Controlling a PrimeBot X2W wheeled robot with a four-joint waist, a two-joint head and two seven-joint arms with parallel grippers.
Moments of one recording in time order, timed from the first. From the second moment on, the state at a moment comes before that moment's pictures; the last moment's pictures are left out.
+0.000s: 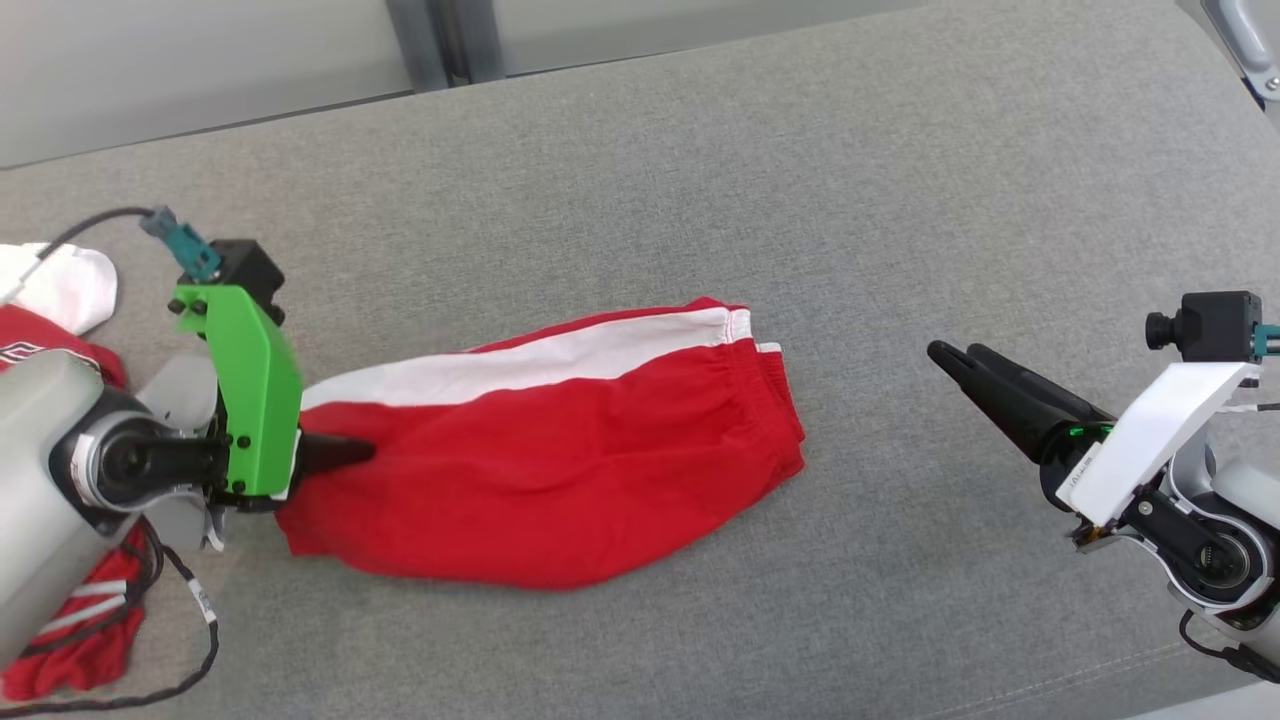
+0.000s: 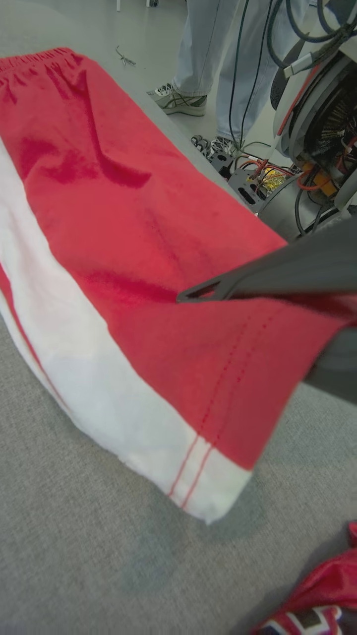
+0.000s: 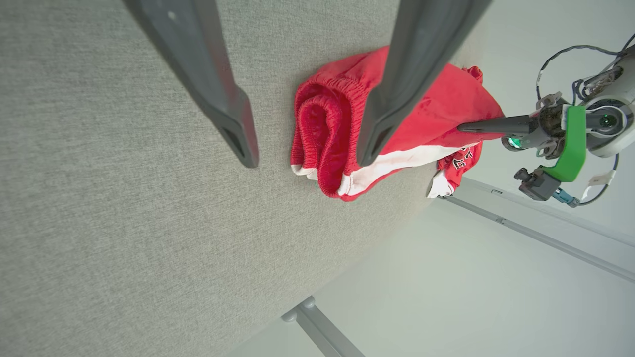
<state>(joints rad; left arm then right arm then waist) -1.00 0.79 -1.19 0.29 -1.61 -0.04 0.82 -0.62 -0.86 0.99 0.05 1.67 0.13 -0.13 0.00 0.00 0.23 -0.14</state>
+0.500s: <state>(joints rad) -0.97 0.81 -1.14 0.31 -1.47 -0.08 0.54 -0.61 -0.86 0.98 0.06 1.63 0.13 -0.20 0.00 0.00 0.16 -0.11</state>
